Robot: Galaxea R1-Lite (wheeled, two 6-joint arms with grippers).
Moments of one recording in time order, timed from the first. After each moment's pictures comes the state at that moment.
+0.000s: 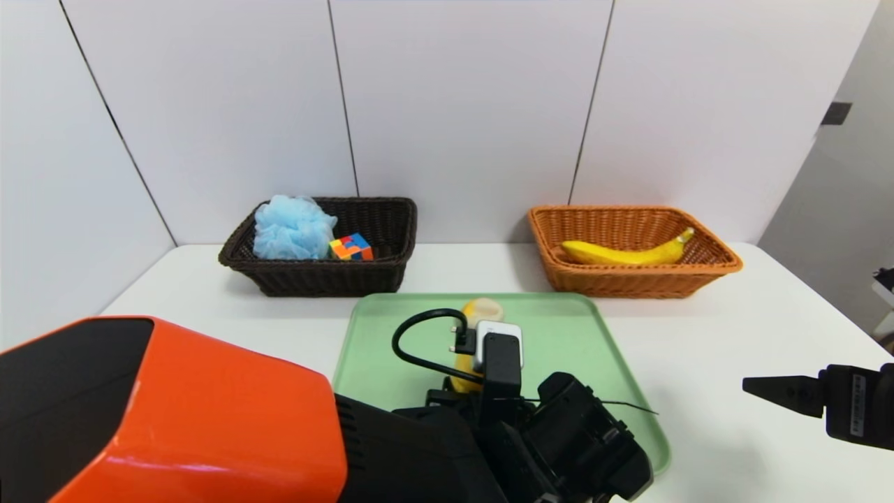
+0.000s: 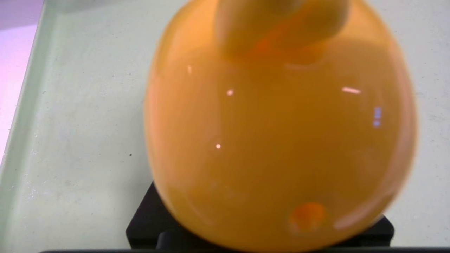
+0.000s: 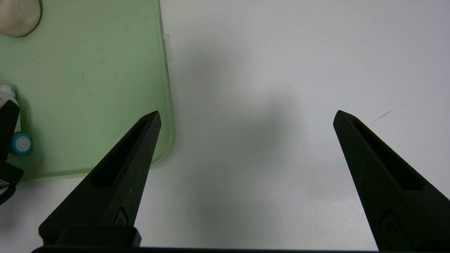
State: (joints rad) left arm -1.14 2.11 -1.24 0.03 0.94 -0.68; right arm 0.25 1.13 -0.70 0.32 -0.15 0.39
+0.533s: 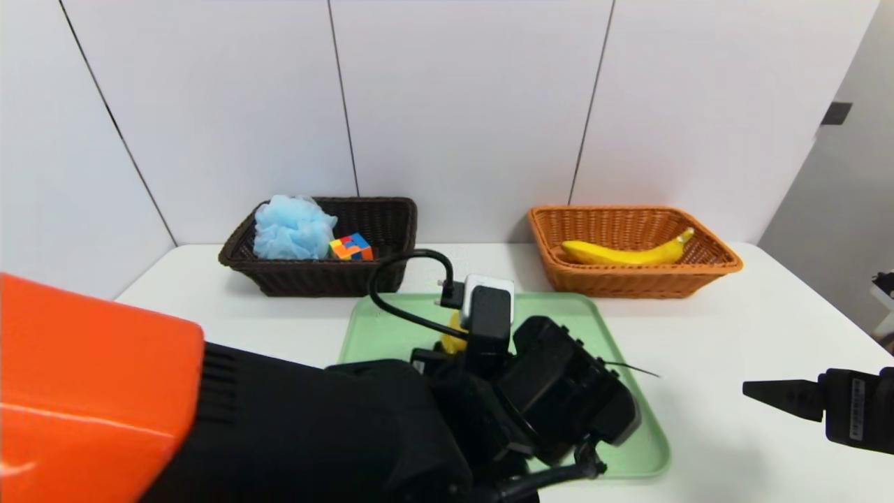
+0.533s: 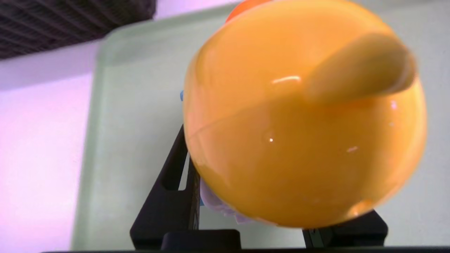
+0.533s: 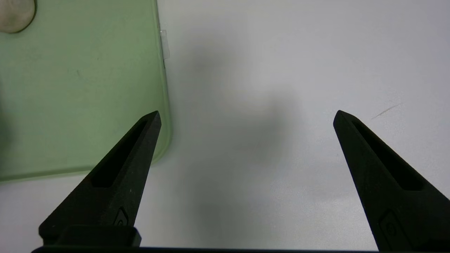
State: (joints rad) left arm -1.10 1.97 -1.26 0.04 0.93 -0.53; right arm 0.25 1.13 -0.69 0.32 -0.15 0.39
